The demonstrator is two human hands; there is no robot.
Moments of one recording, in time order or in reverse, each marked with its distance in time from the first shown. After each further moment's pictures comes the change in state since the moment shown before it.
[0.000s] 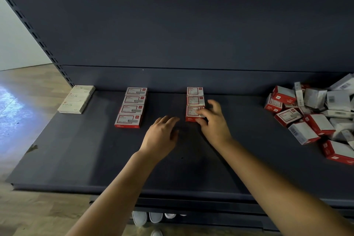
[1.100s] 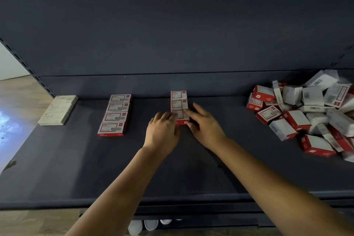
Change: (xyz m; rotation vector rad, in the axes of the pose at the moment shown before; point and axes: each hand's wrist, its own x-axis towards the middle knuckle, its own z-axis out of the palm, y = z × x) left_hand 0.028 0.048 0.009 0.145 0.079 0.044; right_hand -0.004 -0.001 -0.041 -0.078 -0.216 0.001
